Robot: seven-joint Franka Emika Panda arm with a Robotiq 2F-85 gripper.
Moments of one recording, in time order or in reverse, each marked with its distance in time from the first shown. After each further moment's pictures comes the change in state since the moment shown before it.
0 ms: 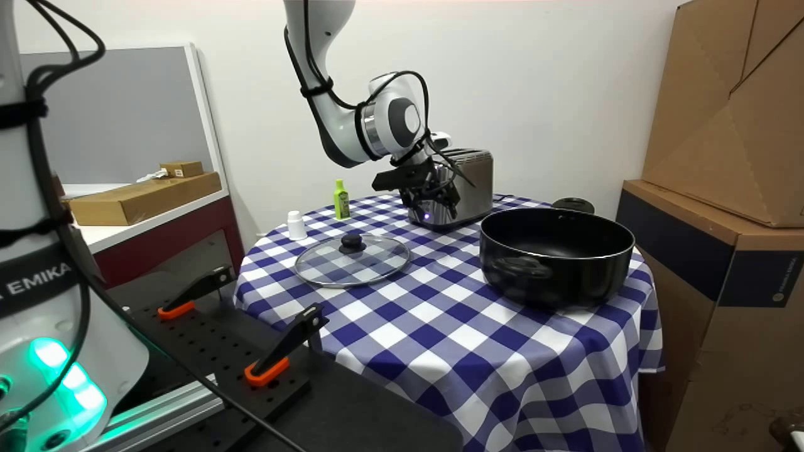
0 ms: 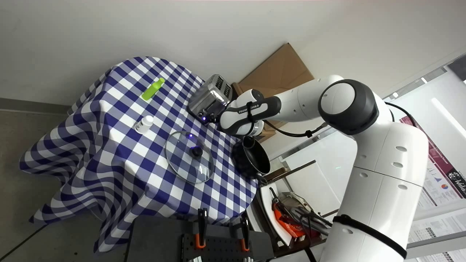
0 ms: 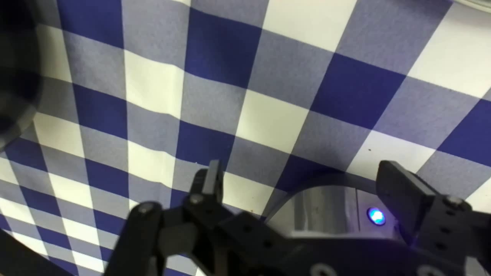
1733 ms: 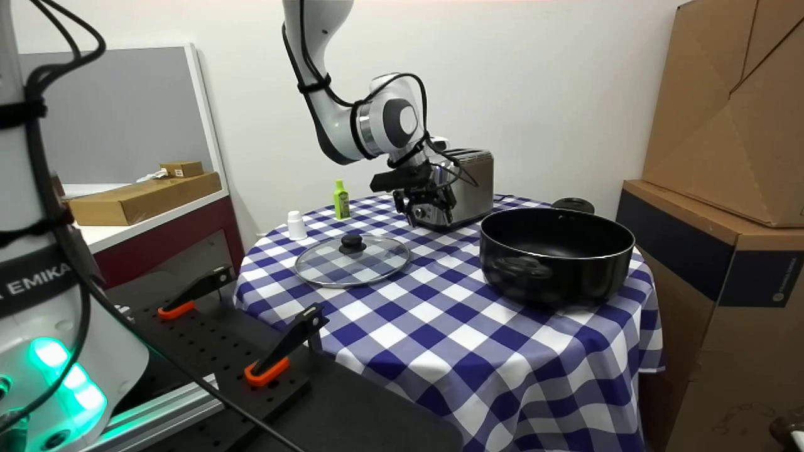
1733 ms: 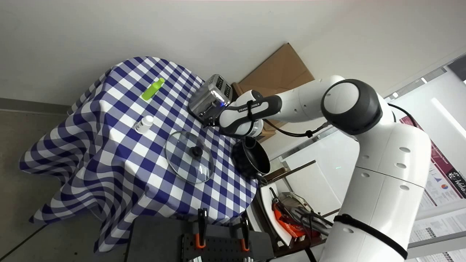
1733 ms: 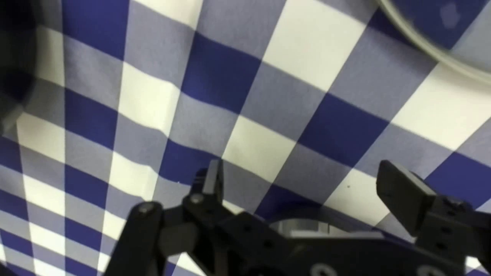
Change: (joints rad) arm -0.027 -0.027 0.042 -0.029 0.053 -0.062 -0.189
